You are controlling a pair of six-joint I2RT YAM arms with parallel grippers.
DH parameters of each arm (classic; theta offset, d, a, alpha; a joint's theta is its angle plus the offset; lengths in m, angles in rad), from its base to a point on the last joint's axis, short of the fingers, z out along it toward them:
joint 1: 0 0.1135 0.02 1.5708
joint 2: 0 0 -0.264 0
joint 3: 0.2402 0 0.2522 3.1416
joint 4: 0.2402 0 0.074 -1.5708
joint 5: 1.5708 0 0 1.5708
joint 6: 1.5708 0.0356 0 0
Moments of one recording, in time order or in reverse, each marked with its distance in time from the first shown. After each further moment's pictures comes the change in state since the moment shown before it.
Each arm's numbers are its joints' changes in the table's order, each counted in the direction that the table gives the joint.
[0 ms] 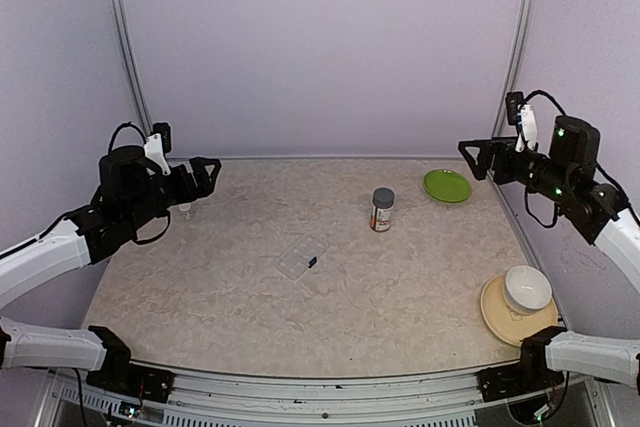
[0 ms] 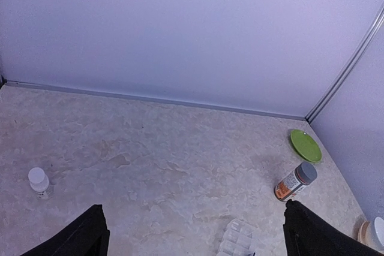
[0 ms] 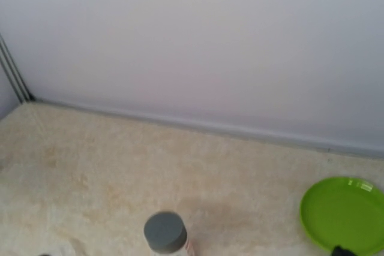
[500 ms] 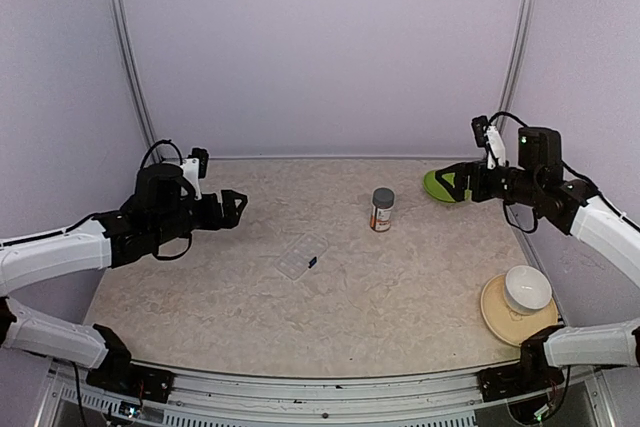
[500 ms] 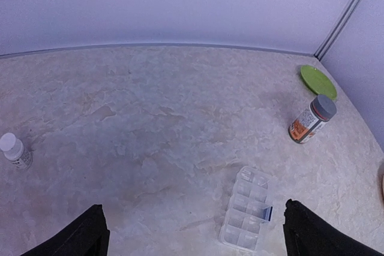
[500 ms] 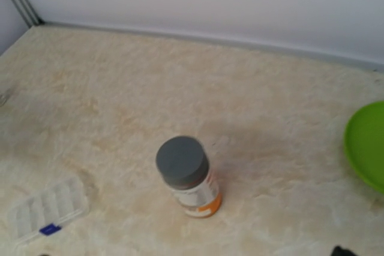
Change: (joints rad) left arm -0.122 -0.118 -0.045 0.020 -0.034 0.058; right arm 0.015 -0.164 -0.038 0.034 -0.087 -0.001
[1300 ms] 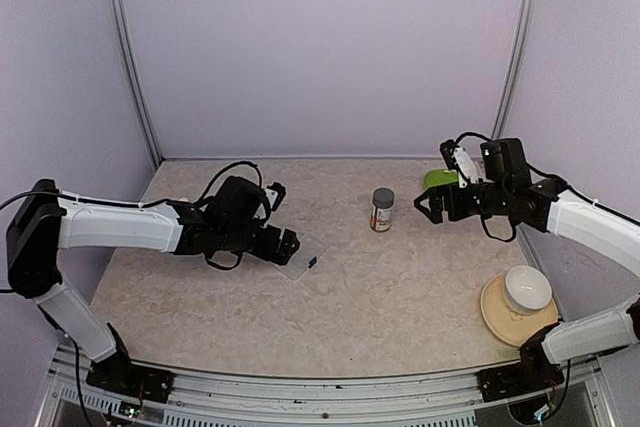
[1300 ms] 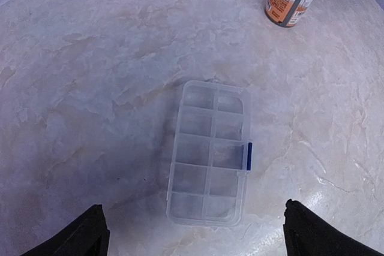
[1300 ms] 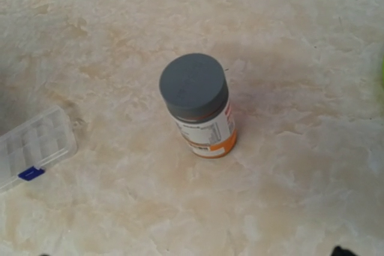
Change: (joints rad) left arm -0.208 -0.445 0.250 0.168 0.021 0.097; right arm 0.125 -0.150 -0.003 0.053 0.095 0.000
